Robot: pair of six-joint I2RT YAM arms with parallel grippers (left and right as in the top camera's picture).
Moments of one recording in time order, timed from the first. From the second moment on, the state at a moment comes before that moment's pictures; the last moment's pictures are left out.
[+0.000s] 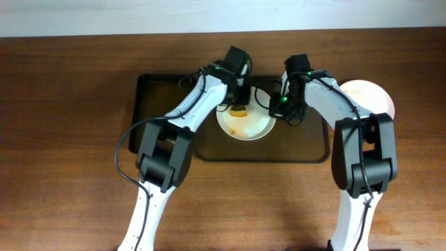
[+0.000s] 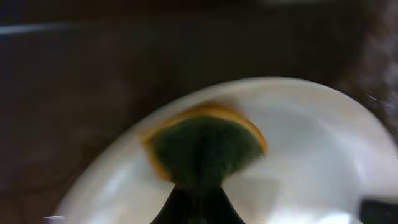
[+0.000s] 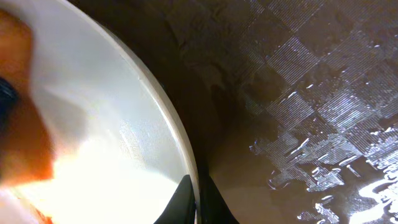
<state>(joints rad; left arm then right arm) -0.48 2.48 2.09 -0.81 0.15 -0.34 0.15 2.17 1.57 -0.78 -0.26 0.31</state>
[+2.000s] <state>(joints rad) -0.20 2.57 2.90 -1.48 0.21 -0.31 0.43 1.77 1.48 -0.97 0.68 0.68</state>
